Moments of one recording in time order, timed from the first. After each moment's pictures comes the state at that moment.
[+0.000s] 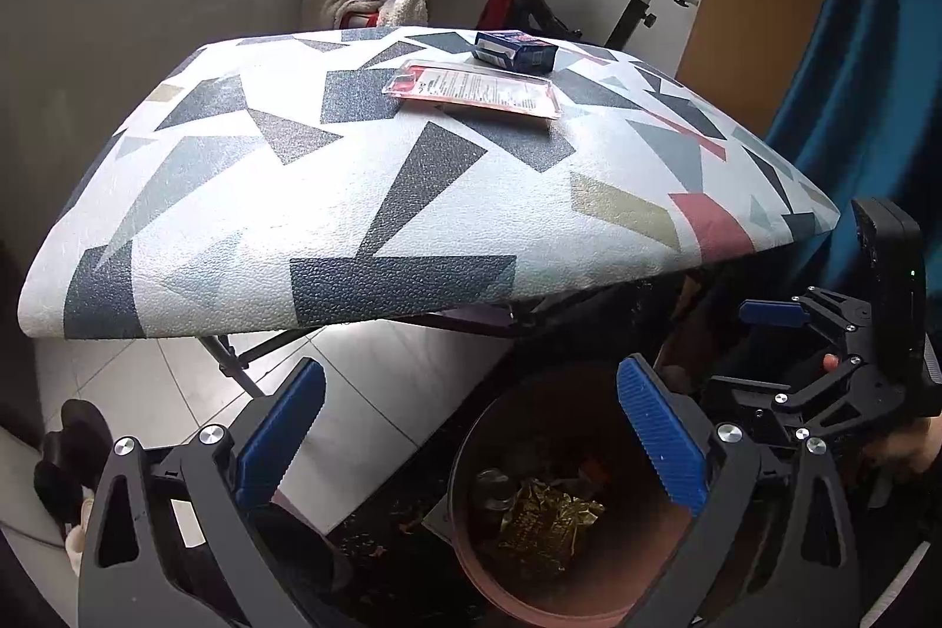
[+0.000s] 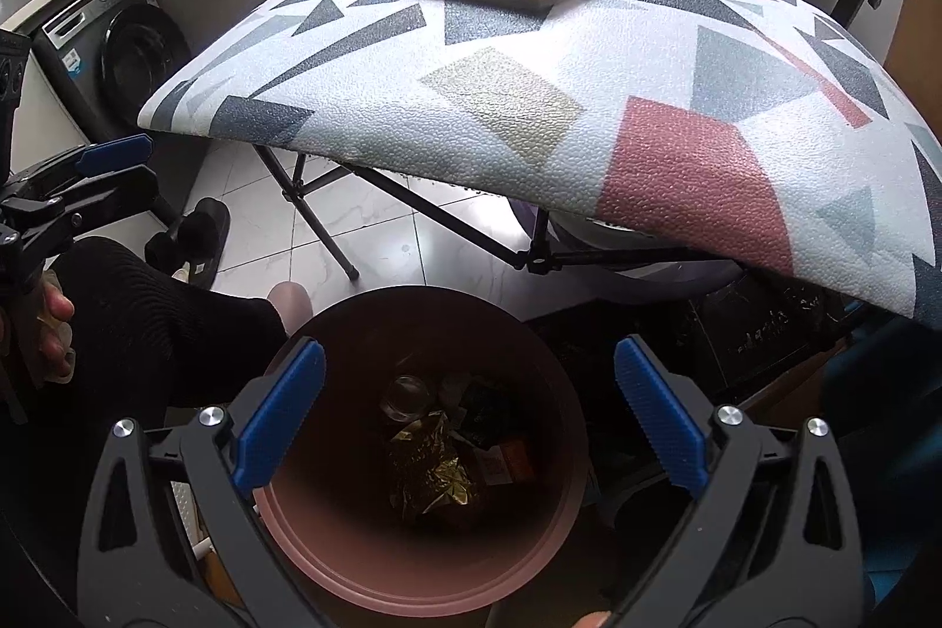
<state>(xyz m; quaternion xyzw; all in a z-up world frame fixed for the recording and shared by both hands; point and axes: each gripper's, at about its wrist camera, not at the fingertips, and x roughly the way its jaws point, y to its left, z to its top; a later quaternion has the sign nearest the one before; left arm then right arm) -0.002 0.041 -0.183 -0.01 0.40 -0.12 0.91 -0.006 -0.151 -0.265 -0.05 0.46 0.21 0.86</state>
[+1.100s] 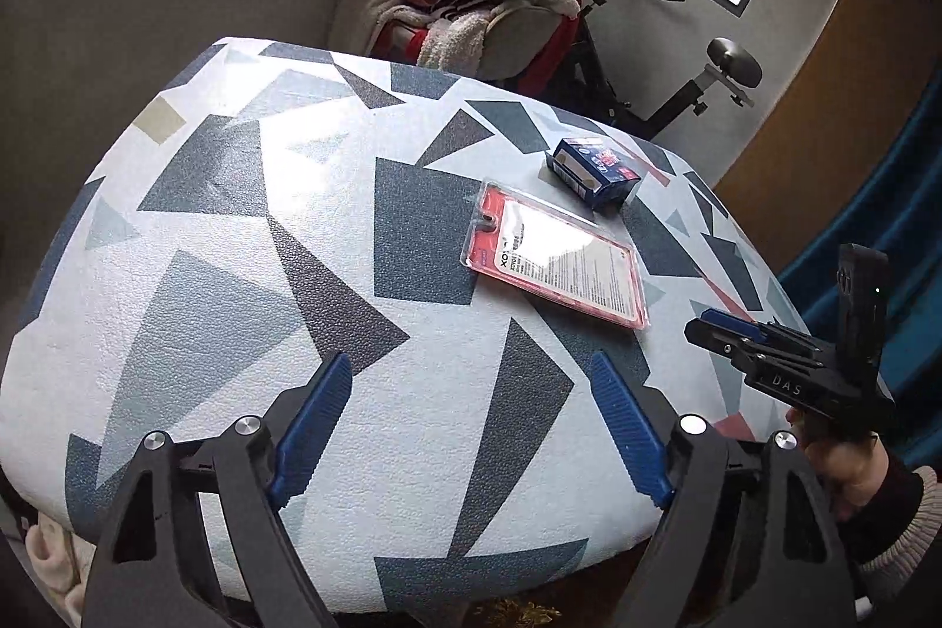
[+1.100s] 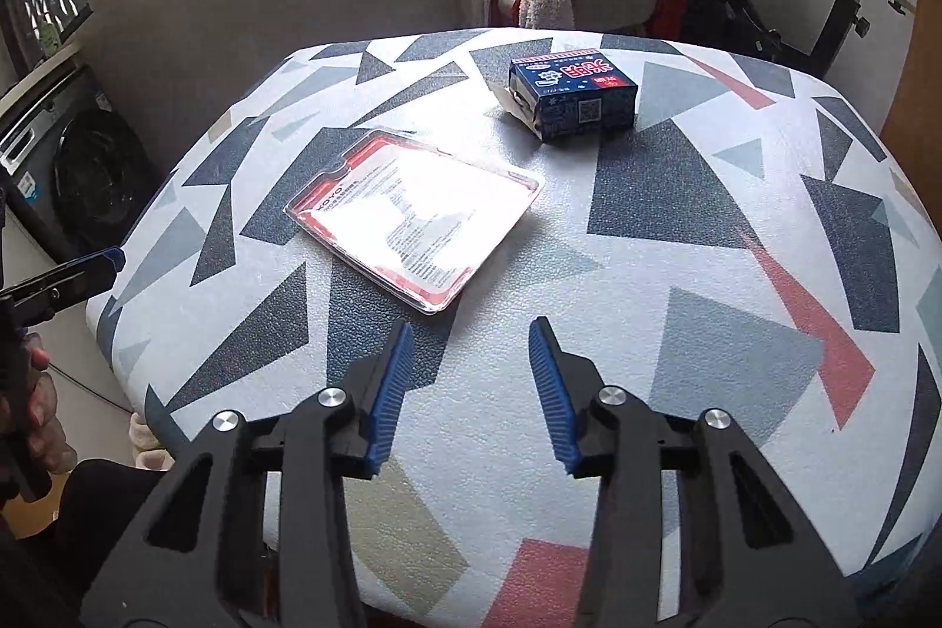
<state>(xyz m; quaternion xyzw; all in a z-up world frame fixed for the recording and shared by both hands) 0.162 0.110 -0.131 -0.13 0.41 -0.11 0.89 0.197 -0.137 -0.196 0.00 0.44 0.17 0.88</state>
